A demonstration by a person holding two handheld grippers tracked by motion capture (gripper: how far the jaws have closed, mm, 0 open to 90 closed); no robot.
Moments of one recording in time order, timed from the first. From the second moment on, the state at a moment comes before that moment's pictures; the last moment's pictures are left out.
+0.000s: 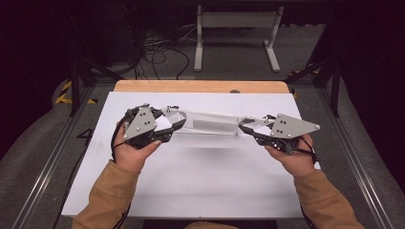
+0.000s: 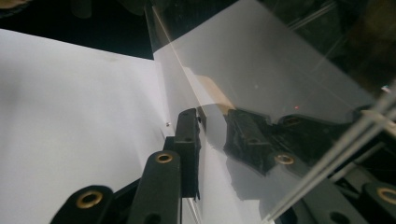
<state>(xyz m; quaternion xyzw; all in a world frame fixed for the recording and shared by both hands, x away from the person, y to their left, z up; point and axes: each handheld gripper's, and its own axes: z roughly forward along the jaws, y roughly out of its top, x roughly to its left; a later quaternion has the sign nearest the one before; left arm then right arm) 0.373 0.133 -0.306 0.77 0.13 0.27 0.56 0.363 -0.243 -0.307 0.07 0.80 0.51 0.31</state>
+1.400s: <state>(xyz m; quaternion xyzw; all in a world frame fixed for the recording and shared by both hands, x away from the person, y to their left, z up) 0.438 0.131 -0.329 0.74 0.22 0.17 0.61 0.428 -0.248 -0.304 0.18 0.75 0.58 0.26</state>
